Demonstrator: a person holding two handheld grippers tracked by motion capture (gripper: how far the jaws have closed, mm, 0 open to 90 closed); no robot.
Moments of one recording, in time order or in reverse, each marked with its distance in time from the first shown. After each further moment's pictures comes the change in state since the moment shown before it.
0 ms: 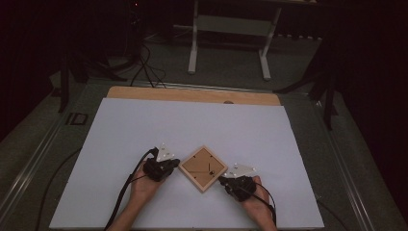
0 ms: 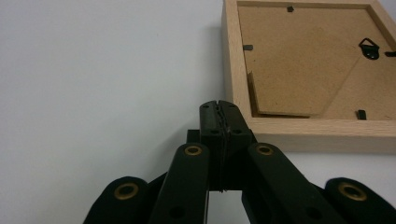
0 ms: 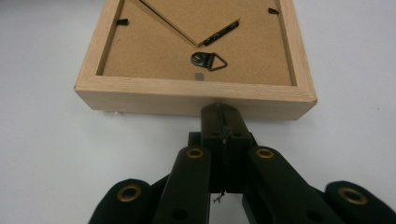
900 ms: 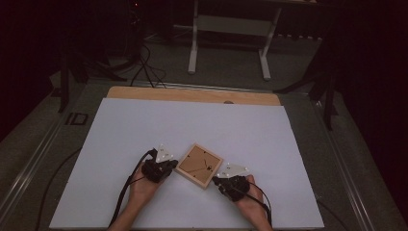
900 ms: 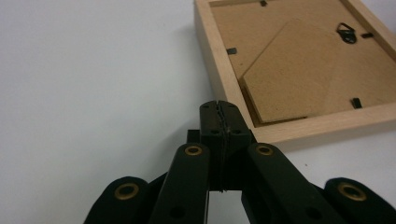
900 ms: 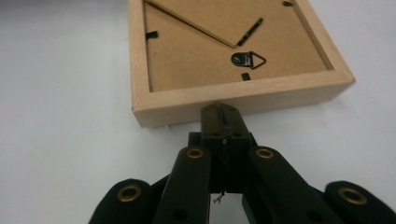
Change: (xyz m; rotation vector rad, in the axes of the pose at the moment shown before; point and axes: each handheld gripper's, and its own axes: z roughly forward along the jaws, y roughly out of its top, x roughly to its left) left arm -0.002 -0.003 -0.004 0.019 0.028 -0.016; right arm 0.012 0.012 0.008 0.002 0.012 -0.032
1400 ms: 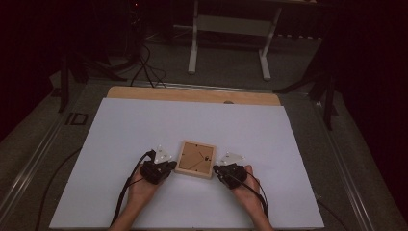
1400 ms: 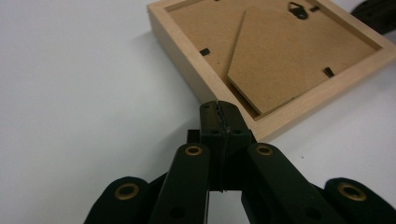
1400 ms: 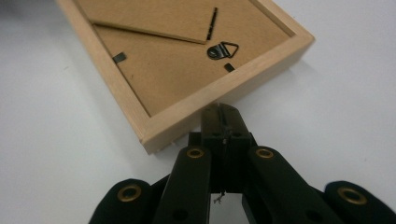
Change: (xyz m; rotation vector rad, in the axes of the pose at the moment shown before) left arm -0.001 -0.003 -0.004 0.006 0.001 -0.019; right arm -0.021 0.018 0.019 0.005 -0.079 0.044
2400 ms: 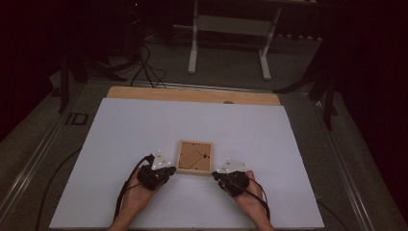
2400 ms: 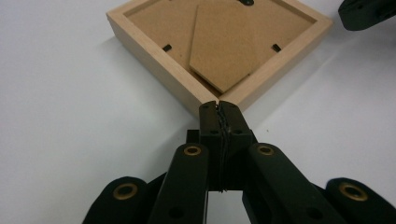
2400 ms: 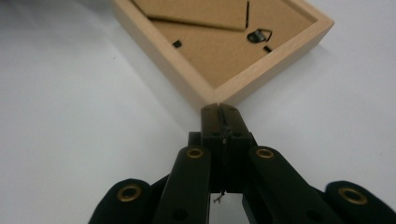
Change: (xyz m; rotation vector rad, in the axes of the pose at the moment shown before) left arm -0.010 -0.005 -0.019 0.025 -0.044 0.066; right arm 0.014 -0.009 -0.020 -0.020 0.060 -0.049
